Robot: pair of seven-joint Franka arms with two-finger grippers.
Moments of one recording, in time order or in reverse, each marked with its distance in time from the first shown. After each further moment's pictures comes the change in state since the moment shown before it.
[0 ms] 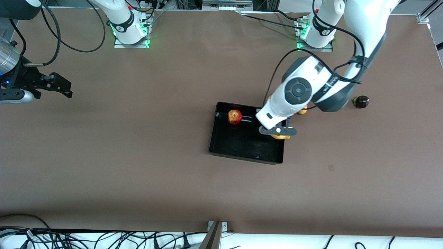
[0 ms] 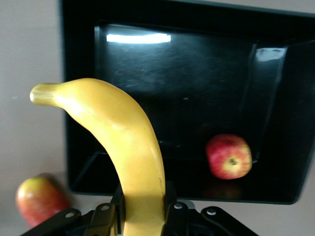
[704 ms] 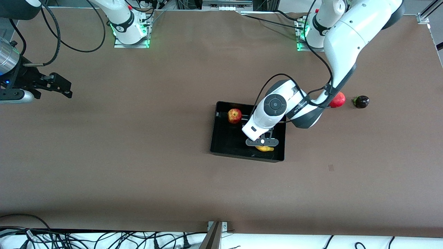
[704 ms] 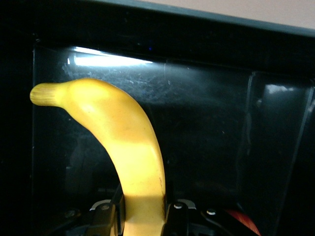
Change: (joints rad) left arm -0.061 0.229 0.058 0.000 0.228 0.269 -0.182; right arm 0.000 0.000 0.000 0.001 0.000 0.000 0.000
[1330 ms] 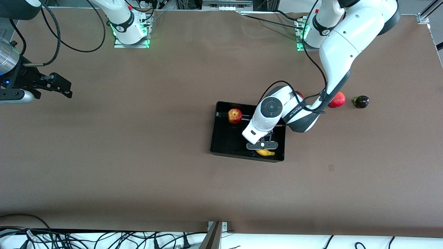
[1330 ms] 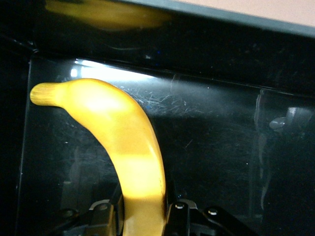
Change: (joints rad) left arm -0.018 0.043 0.038 0.000 0.084 0.070 -0.069; right arm 0.000 0.000 0.000 0.000 0.000 0.000 0.000
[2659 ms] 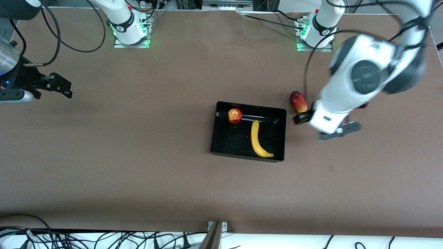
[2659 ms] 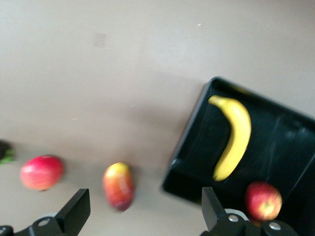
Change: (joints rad) left arm 0.056 -0.568 0.274 0.085 -0.493 -0.622 0.331; right arm 0.000 0.001 0.000 0.001 0.000 0.000 0.000
